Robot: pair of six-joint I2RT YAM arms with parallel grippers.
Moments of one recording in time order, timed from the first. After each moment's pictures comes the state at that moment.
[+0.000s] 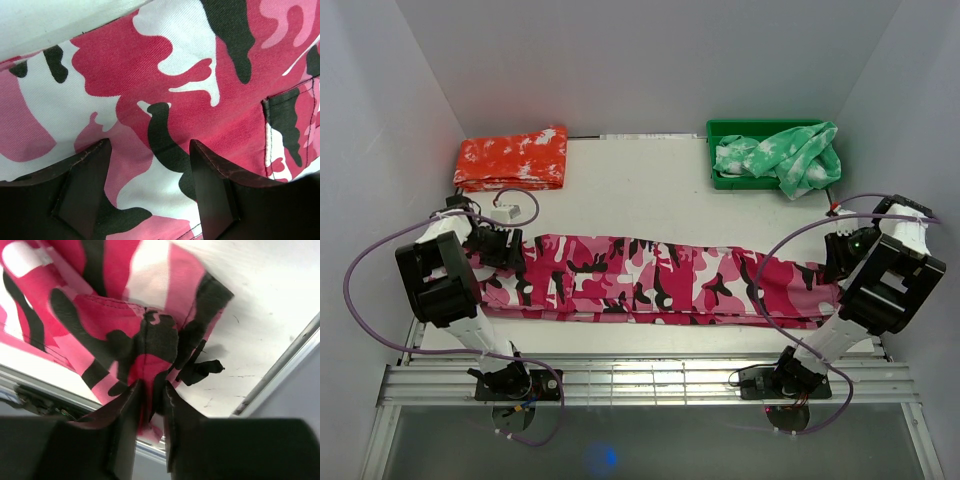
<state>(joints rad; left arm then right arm) 0.36 1.76 1.13 -0.82 0.47 0.59 -0.57 1.69 1.27 -1.18 -0.34 -0.87</state>
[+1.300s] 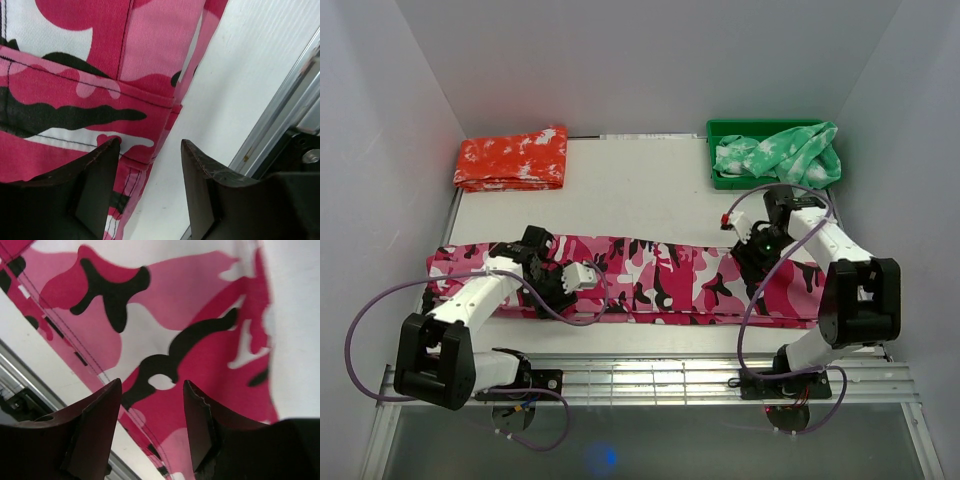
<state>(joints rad) -0.26 1.25 0.75 -0.92 0.34 0.98 0.09 1.52 1.10 -1.02 -0.40 -0.87</state>
